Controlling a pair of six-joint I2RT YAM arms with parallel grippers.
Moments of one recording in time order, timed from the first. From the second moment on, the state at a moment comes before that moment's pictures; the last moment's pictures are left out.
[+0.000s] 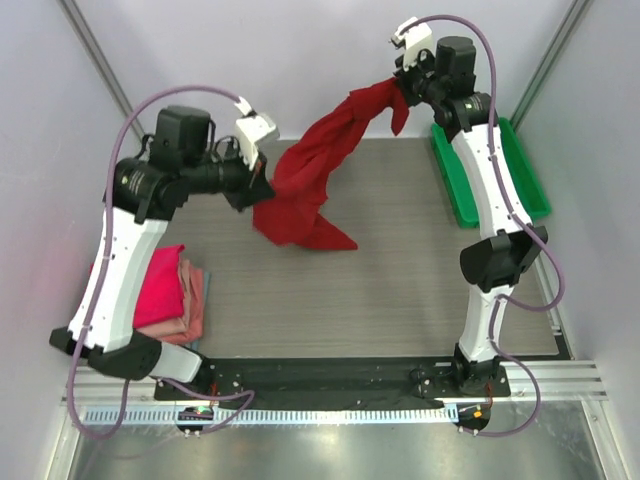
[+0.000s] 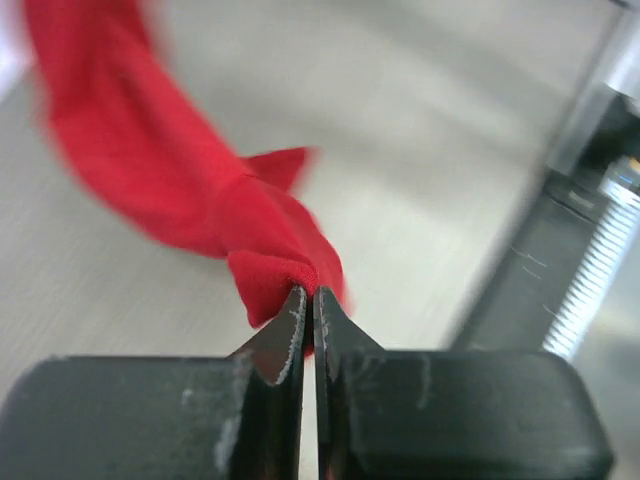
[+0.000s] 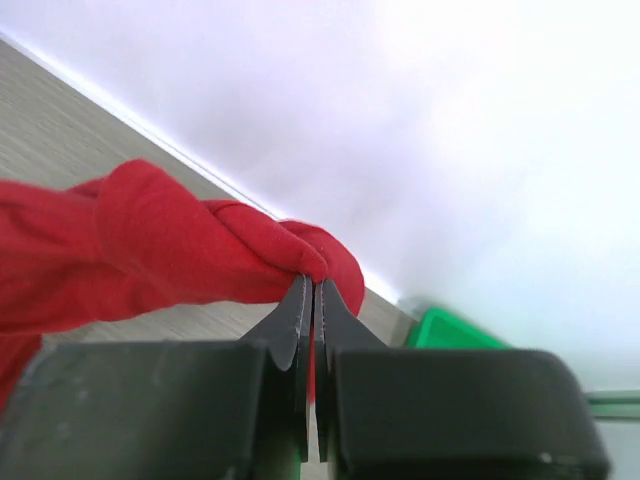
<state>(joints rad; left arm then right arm) -0.41 1.47 2.03 -1.19 0.48 0.28 0.22 2.01 2.35 -0.59 -0.19 -0.38</state>
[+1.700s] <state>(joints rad) -0.28 2.62 2.44 -1.04 0.54 0.15 0.20 1.58 1.61 -0.67 -0.11 -0.53</state>
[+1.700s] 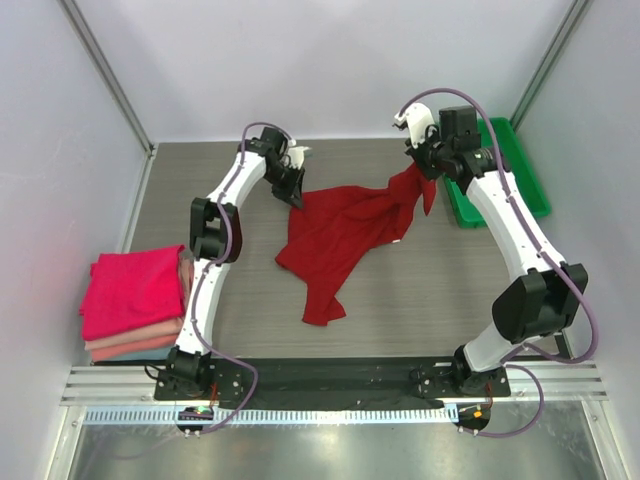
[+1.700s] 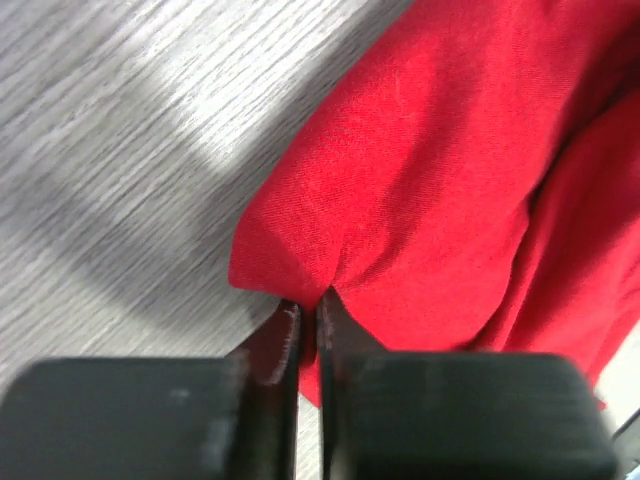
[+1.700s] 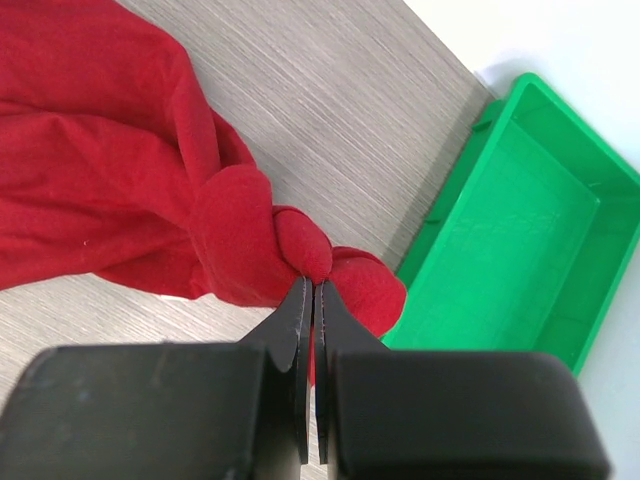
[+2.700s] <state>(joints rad) -0.32 1.62 1.74 -1.22 0.64 0.34 0.20 1.61 1.67 -0.68 -0.09 -0.63</state>
